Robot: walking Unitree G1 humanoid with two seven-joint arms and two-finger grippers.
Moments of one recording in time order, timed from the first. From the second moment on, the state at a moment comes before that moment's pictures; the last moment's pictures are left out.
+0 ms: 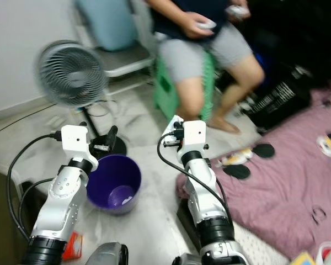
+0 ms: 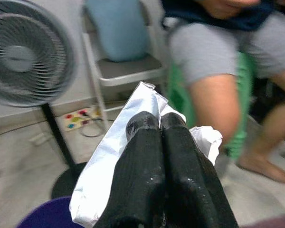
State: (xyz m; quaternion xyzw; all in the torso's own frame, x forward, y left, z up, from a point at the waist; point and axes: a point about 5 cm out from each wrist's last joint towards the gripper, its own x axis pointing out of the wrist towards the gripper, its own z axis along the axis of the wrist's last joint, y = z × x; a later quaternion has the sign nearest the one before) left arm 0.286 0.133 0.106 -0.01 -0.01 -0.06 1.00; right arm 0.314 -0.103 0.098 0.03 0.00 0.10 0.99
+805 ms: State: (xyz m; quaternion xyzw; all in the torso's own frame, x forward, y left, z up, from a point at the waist) left arm 0.284 0.132 0.102 -0.01 -0.01 -0.06 1.00; right arm 0.316 -0.098 0.099 0.03 0.00 0.11 0.99
